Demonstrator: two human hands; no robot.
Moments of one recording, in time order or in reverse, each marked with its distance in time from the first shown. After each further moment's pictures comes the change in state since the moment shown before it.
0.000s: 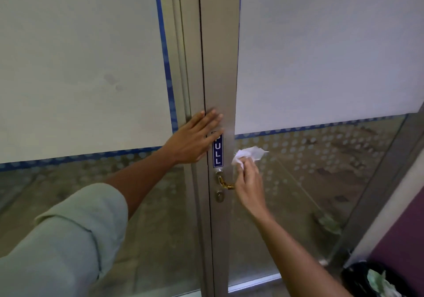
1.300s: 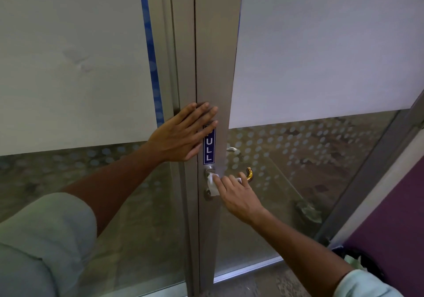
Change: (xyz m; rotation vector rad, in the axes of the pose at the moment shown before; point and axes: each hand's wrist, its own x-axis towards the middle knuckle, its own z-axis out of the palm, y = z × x) left_hand 0.004 -0.005 0.024 0.116 0.120 0.059; right_hand 0.016 0.095 0.025 -1.035 -0.345 -0.688
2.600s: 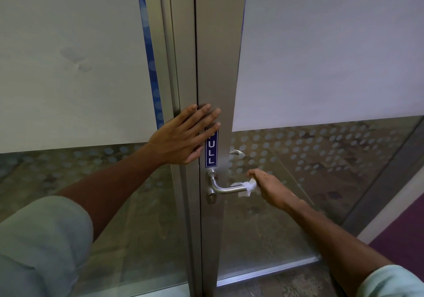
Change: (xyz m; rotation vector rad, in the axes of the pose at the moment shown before) left_hand 0.002 0.002 -0.005 0.042 -0.024 -0.023; right_hand -0.009 0.107 0.022 0.678 -0.254 0.247
